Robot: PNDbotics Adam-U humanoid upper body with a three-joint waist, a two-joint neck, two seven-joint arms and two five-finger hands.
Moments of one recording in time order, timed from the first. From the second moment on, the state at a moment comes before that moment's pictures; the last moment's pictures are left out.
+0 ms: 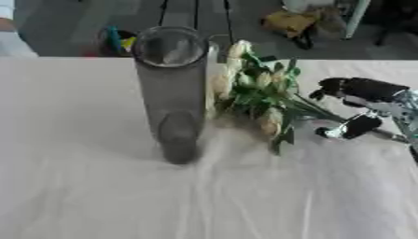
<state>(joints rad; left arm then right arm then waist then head) -0.29 0.13 -0.04 -1.98 0.11 -0.42 -0.36 -0.71 -0.89 -0.04 -1.02 0.86 -0.65 0.31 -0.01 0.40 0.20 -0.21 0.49</state>
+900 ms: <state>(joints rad) -0.29 0.12 -0.04 -1.98 0.09 -0.42 -0.36 -0.70 -0.89 -0.04 -1.02 0.93 -0.61 0.22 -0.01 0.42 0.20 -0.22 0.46</state>
